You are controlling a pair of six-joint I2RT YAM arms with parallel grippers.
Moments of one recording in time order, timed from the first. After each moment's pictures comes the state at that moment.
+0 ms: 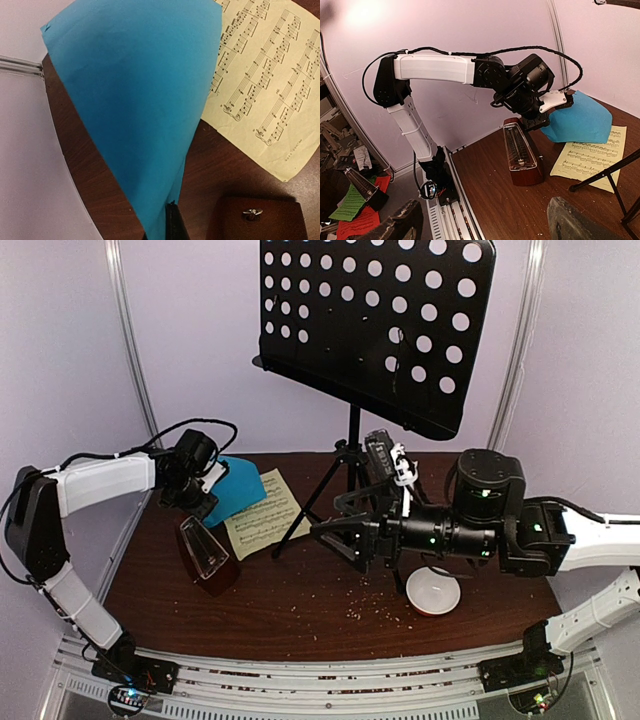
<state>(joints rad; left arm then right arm) -0.43 1.61 1.20 -0.67 -0.33 0.22 1.28 1.17 1.04 0.02 0.04 0.32</state>
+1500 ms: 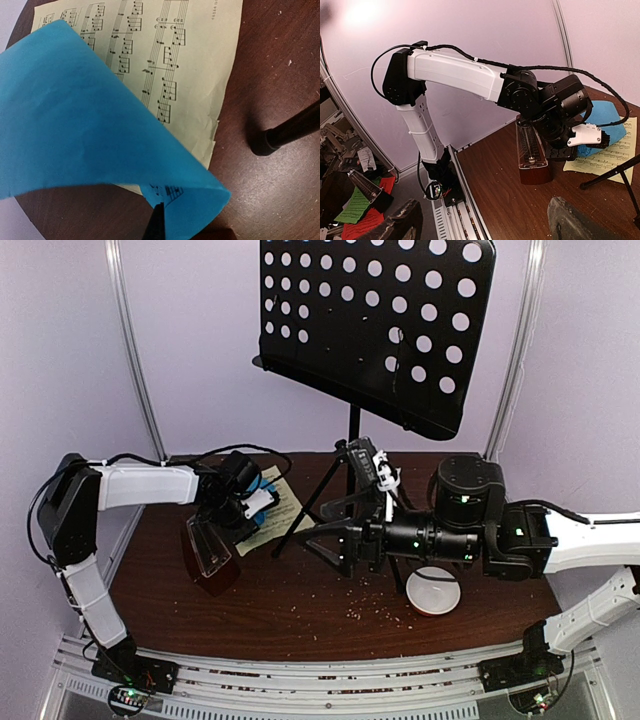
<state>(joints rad) -0.62 1.79 1.24 -0.60 -0.16 0.34 1.28 1.24 1.04 0.08 0.01 0.36</state>
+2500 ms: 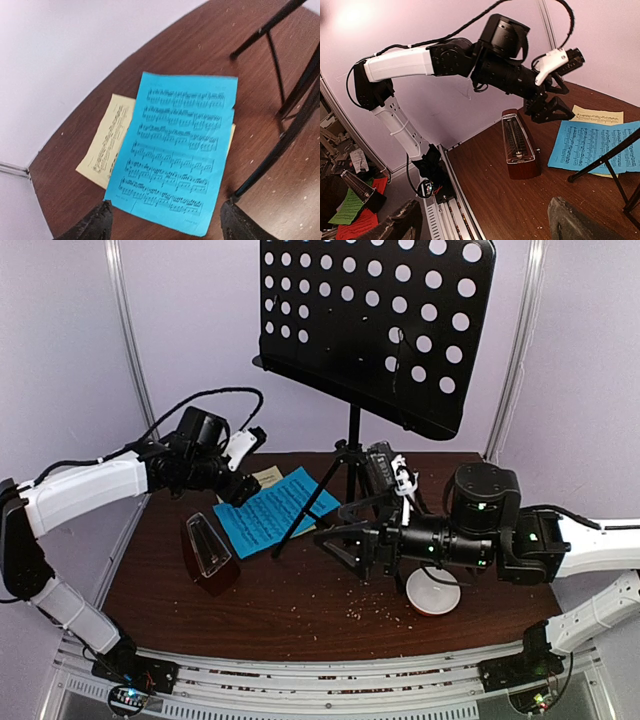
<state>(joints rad) -0.62 1.50 1.25 -0.46 -0.11 0.26 1.28 1.17 0.98 0.06 0.08 0.37</state>
